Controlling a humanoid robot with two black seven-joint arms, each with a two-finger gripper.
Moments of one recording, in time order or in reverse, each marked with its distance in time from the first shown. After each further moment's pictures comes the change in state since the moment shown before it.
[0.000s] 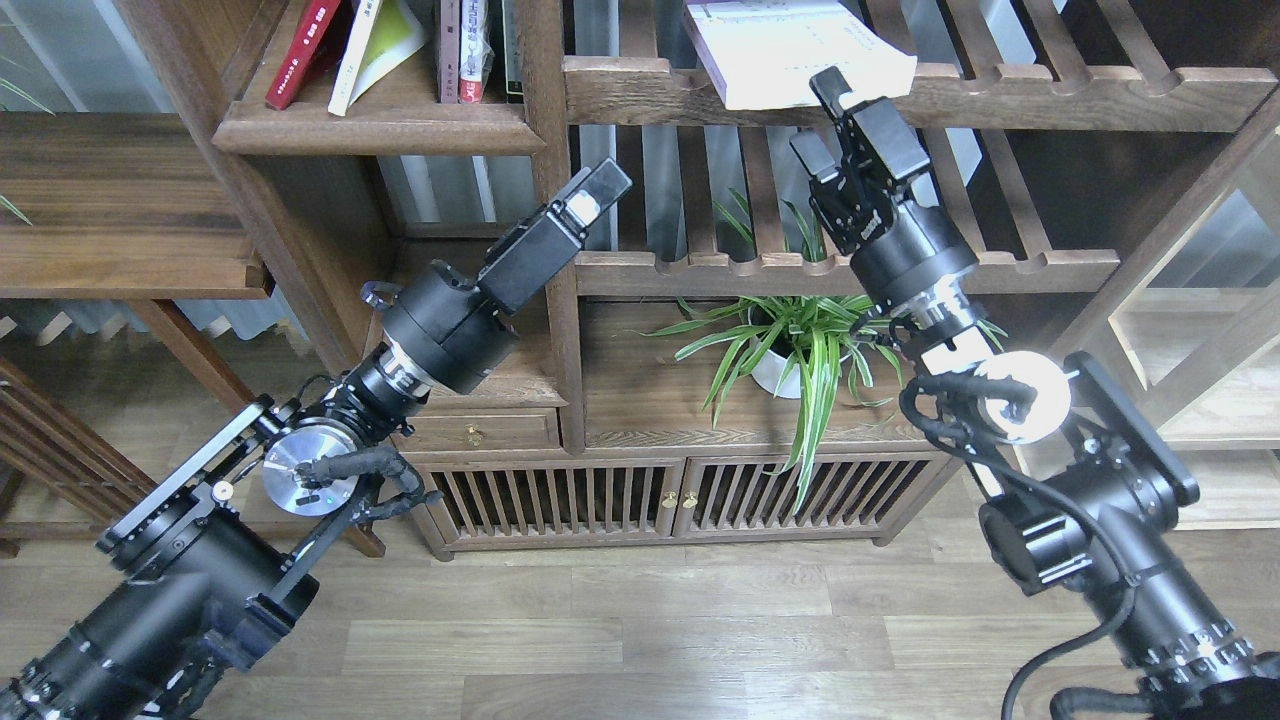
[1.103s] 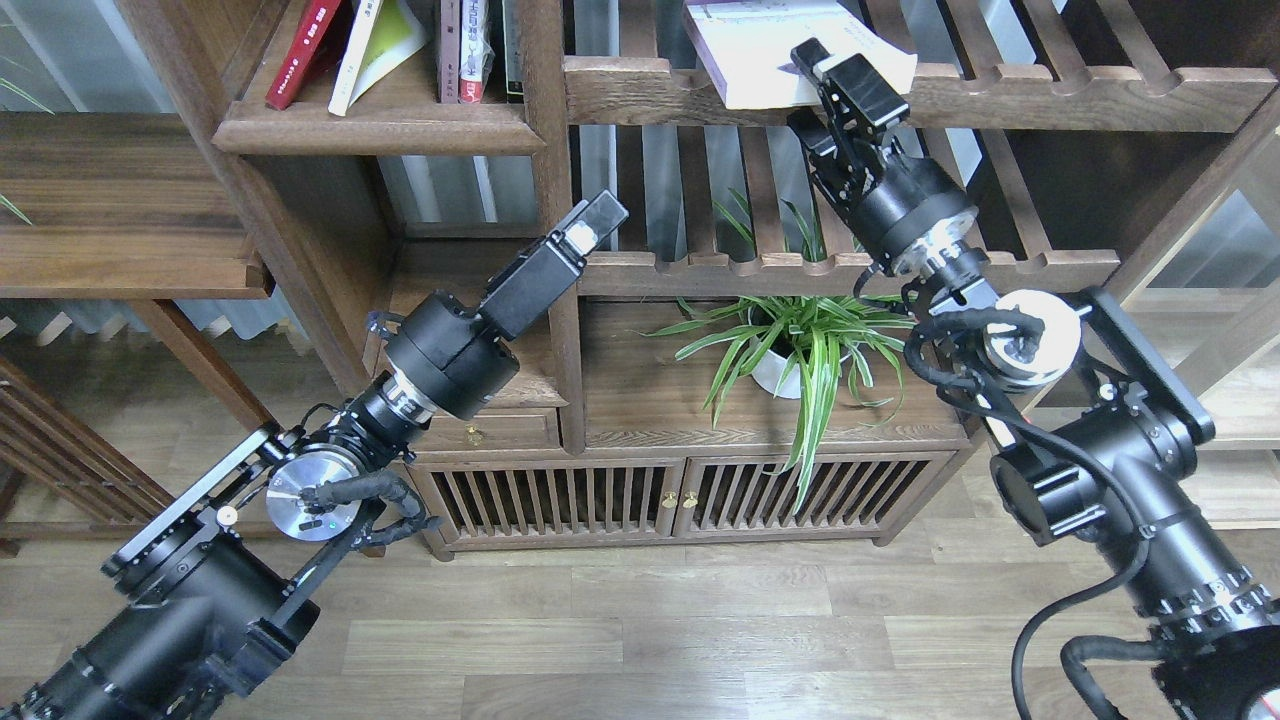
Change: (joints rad) left arm 0.039 -0.001 0.009 0.000 -0.001 0.000 -0.004; right arm 0.096 -0.034 -0.031 -0.005 0.002 -0.194 -0.005
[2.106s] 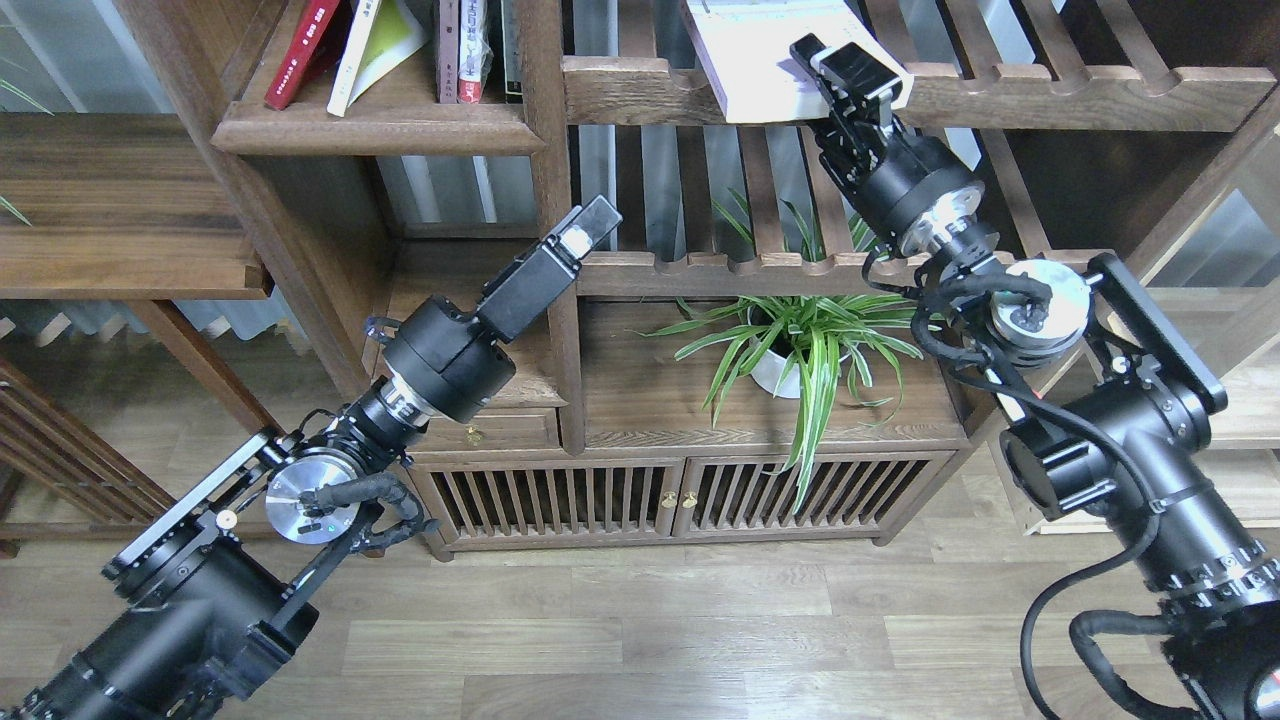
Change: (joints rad) left arm 0.008 -0.002 -0.003 0.016 0.001 0.000 -0.004; right arm 0.048 -0.025 -0.013 -0.027 0.000 -0.083 -0.010
